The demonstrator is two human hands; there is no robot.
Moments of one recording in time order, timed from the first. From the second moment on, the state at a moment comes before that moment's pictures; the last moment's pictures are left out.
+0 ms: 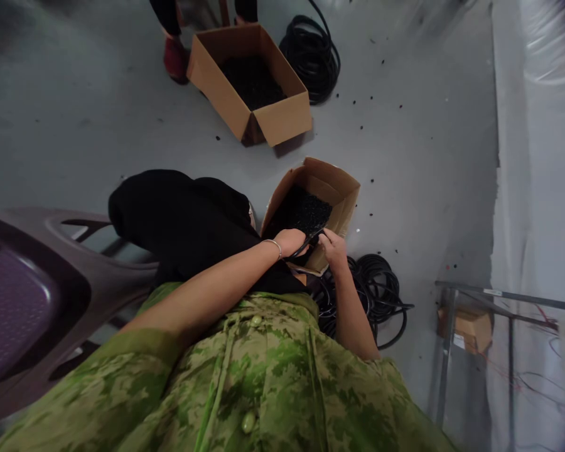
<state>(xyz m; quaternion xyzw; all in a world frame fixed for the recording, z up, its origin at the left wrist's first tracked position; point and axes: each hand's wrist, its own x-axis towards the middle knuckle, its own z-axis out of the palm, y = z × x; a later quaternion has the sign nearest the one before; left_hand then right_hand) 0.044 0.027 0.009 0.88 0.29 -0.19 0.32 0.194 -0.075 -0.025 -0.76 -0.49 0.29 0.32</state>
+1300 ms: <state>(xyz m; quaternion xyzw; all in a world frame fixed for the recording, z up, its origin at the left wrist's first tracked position) 0.044 0.027 0.013 0.88 0.32 -0.20 0.28 0.194 -0.062 -0.034 -0.80 -0.56 0.19 0.06</state>
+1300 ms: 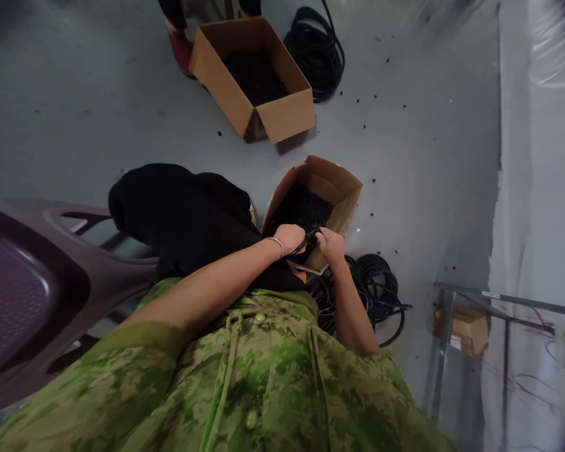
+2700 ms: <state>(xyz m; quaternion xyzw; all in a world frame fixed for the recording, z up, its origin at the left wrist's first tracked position) 0.044 0.036 0.001 0.86 0.29 -0.23 0.36 0.206 -0.090 -0.047 -0.81 -0.43 0.32 0.24</state>
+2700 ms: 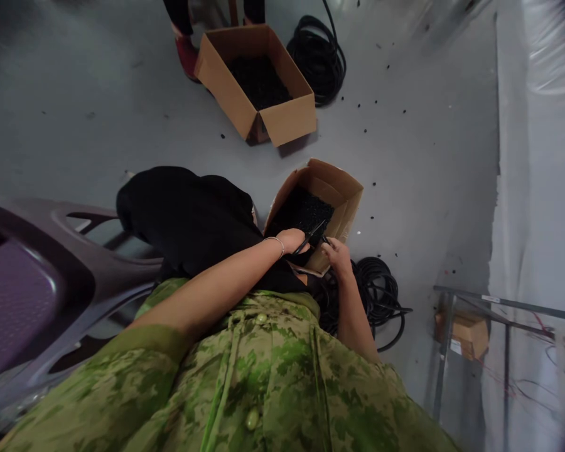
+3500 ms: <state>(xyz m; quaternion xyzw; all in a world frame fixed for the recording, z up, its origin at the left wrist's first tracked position) 0.043 0.032 0.006 0.88 0.24 -0.24 0.34 0.188 -0.078 -0.033 -0.80 -0.46 0.27 0.29</state>
